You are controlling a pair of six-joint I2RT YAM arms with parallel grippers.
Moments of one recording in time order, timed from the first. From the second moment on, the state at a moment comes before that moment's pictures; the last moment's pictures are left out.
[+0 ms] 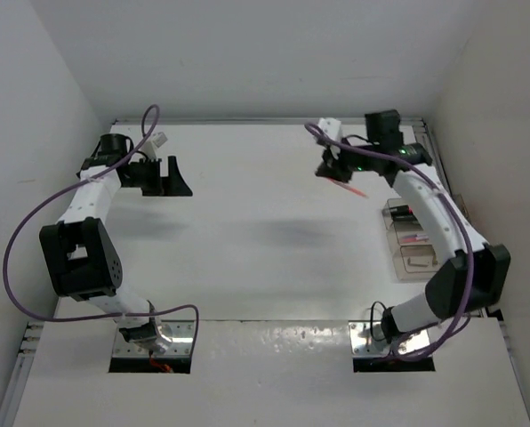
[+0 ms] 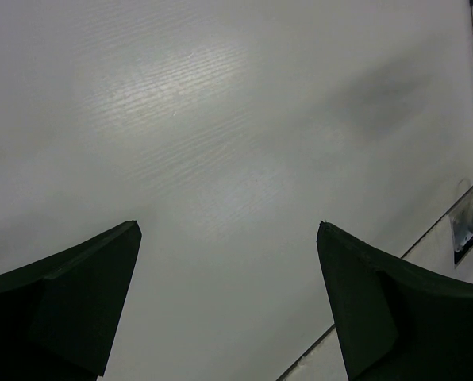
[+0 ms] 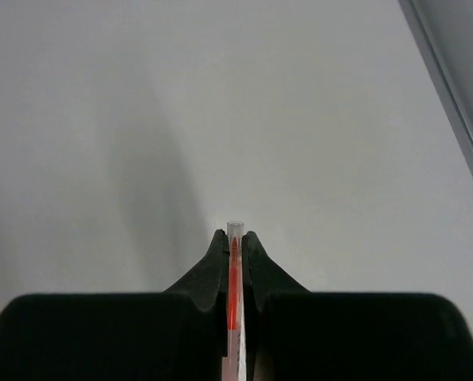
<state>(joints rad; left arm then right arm) 0.20 1.59 1.27 -0.72 0.76 0.19 0.26 1.52 1.42 -0.61 -0.70 -0.70</state>
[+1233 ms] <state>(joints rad) 0.19 1.59 1.24 -0.79 0.67 0.21 -0.50 1.72 1.20 -1.15 -0.50 -2.10</state>
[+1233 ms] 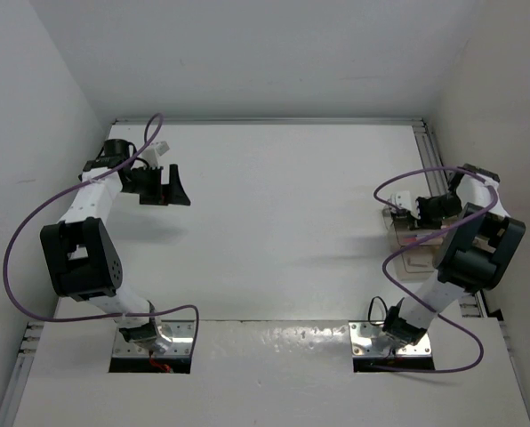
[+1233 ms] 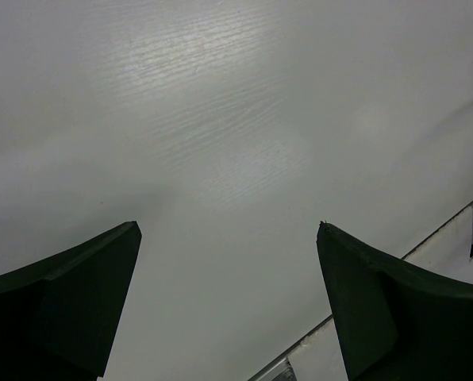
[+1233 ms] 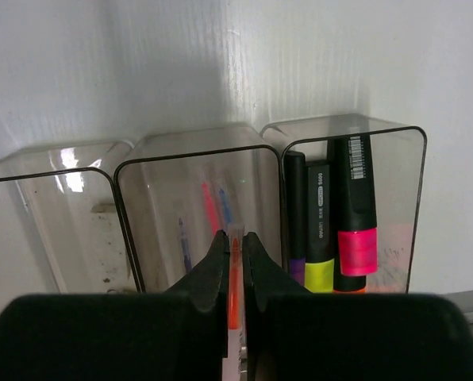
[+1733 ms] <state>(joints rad) 0.19 1.59 1.38 -0.80 0.63 0.22 -0.51 1.71 1.23 -1.13 -0.58 -2.03</state>
